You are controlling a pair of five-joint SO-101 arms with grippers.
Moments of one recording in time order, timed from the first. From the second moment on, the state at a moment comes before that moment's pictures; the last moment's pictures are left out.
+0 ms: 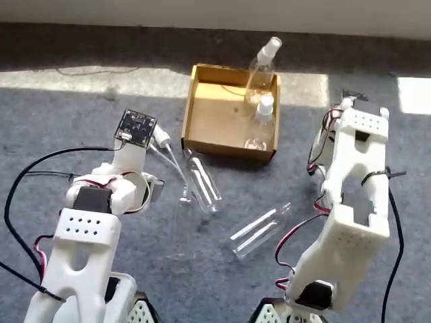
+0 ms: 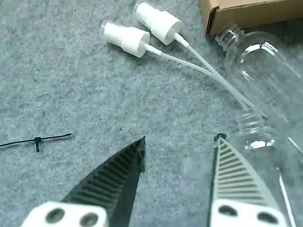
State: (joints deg) left arm -0.5 -47.1 56.7 56.8 -5.9; right arm 12.2 23.1 -8.1 81.4 0.7
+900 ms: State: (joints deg) left arm -0.5 -47.1 56.7 56.7 -5.9; right arm -0.5 -7.4 9.4 85.6 -2.6
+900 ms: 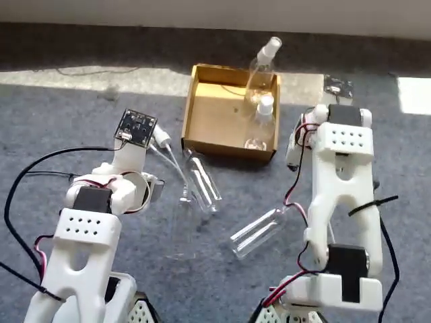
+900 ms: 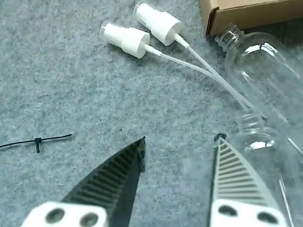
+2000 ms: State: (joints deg) left arm -0.5 -47.1 58.5 53.7 -5.9; right arm -13.4 -23.6 34.3 84.0 -13.0
